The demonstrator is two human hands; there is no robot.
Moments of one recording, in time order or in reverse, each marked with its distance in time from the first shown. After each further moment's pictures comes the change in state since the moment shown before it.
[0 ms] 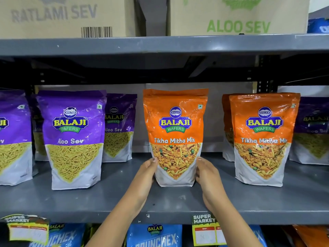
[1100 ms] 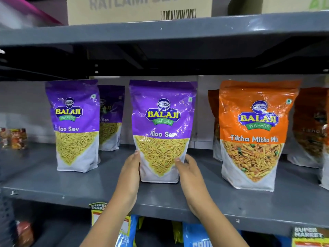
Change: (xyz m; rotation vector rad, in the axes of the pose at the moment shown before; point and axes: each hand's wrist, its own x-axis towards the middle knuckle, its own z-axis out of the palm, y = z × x) left_hand -0.015 0.004 -0.218 -0.088 0.342 0.152; right_hand -0.070 0.023 0.231 -0.029 -0.280 -0.066
